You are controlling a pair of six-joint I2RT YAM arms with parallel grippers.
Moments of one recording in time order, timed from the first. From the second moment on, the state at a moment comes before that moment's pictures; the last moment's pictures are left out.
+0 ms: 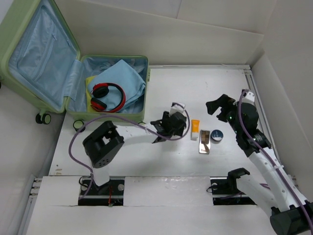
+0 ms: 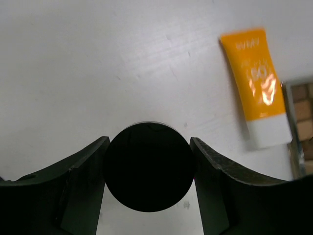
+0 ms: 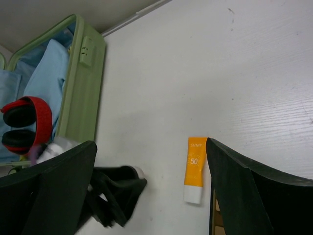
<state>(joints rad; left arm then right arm) -1.06 1.82 1.09 -0.08 -0.45 -0.49 0.27 0.78 0.74 -0.22 0.10 0.61</state>
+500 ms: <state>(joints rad) -0.44 1.76 1.58 -0.09 -0.41 -0.56 0.27 0.78 0.69 -0.20 0.05 0.61</state>
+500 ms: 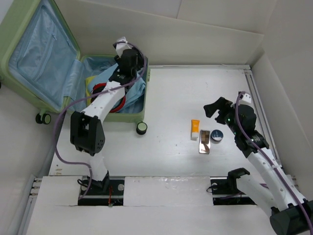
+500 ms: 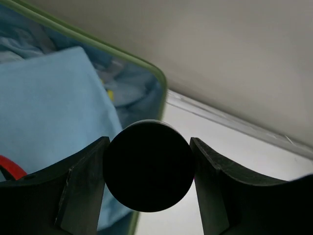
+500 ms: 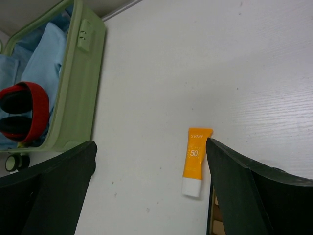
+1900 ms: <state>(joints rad) -1.08 2.05 1.36 -0.09 -0.30 -0.46 0.25 0.65 0.64 -0.19 0.25 0.64</state>
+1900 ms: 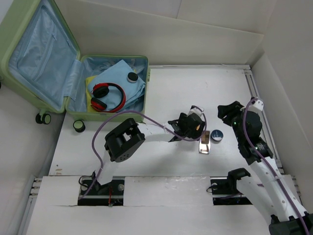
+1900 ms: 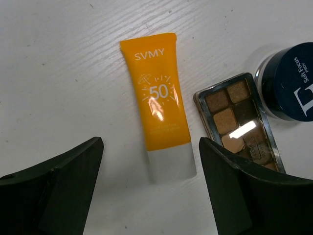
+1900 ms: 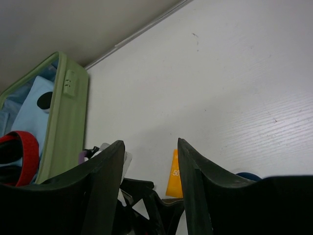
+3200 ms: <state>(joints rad) -0.31 1.73 1.33 -0.02 -0.46 -0.63 0.25 0.66 0.64 -0.19 0.21 0.64</state>
